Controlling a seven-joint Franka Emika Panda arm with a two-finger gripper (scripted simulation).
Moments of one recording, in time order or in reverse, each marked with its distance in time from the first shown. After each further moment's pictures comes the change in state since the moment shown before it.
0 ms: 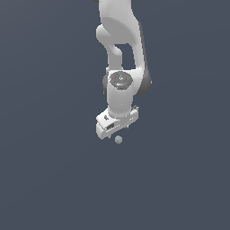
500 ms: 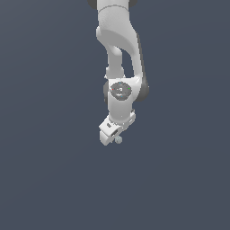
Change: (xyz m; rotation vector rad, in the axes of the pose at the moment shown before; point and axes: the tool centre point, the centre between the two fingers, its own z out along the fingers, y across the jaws) arm -0.002 -0.005 0.037 0.018 -0.012 -0.199
